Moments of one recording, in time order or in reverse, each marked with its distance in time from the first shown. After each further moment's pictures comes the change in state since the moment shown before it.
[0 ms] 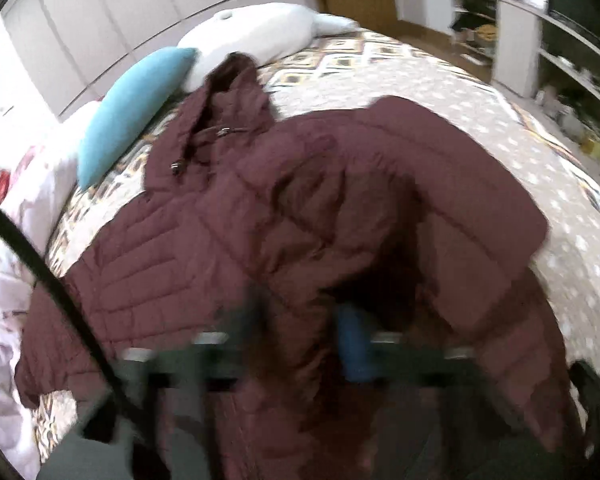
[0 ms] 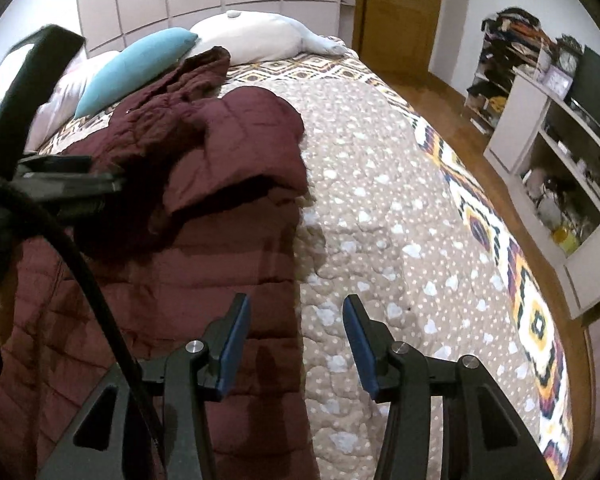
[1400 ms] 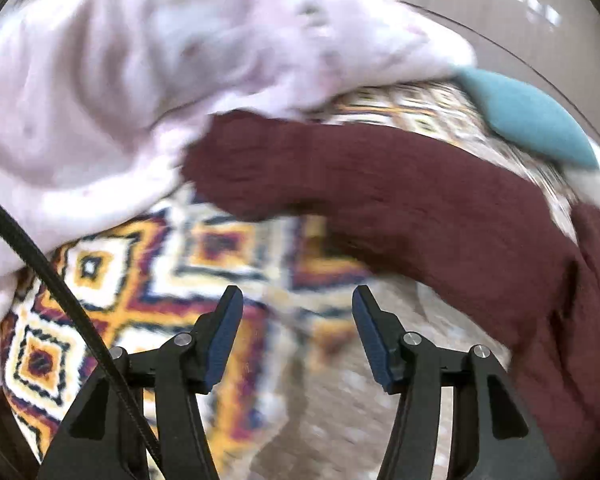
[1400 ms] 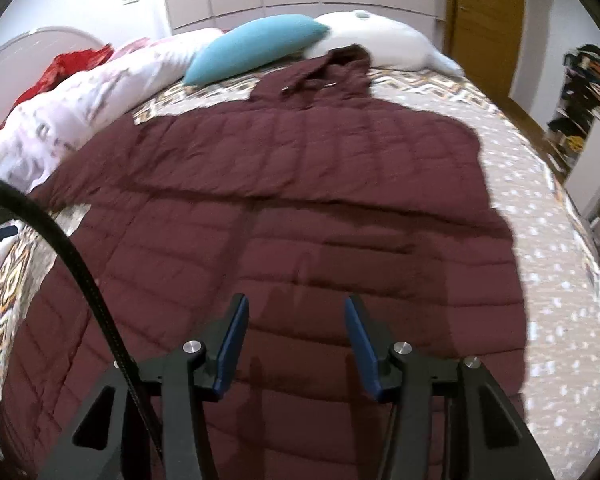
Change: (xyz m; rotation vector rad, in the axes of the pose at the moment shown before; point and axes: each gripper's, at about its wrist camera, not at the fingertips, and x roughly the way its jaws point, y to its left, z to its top) left arm -0.018 0.477 -0.294 -1.043 0.081 0.273; right arm 0.002 0.166 -0.009 -0.186 -0.010 0.235
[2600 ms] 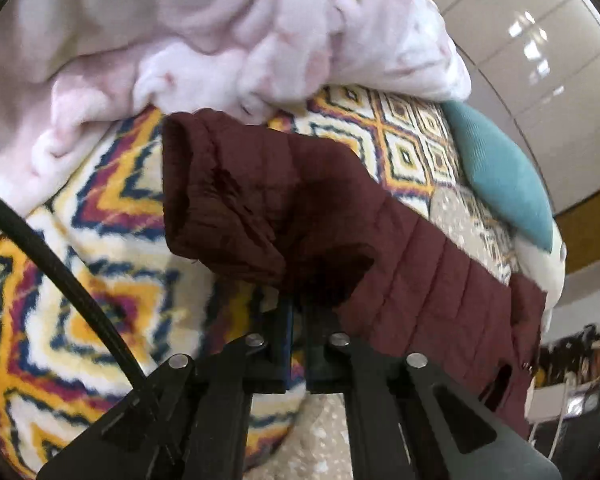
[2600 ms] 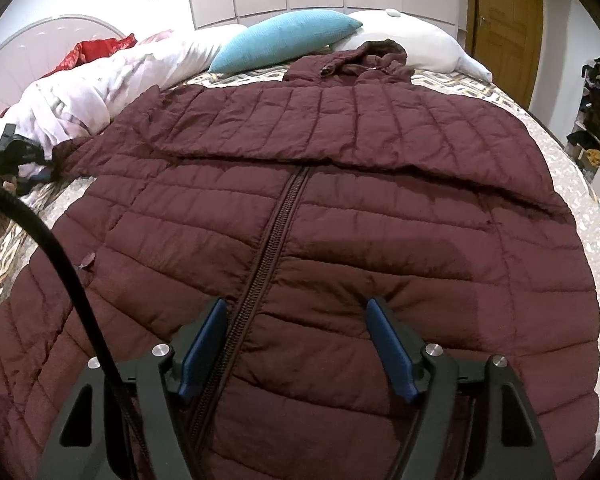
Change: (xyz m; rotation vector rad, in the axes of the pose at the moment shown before) left arm 0.065 -0.011 0.061 -0.196 0.129 -0.309; right arm 0.042 0.023 -0.025 -0.040 -0.047 0.047
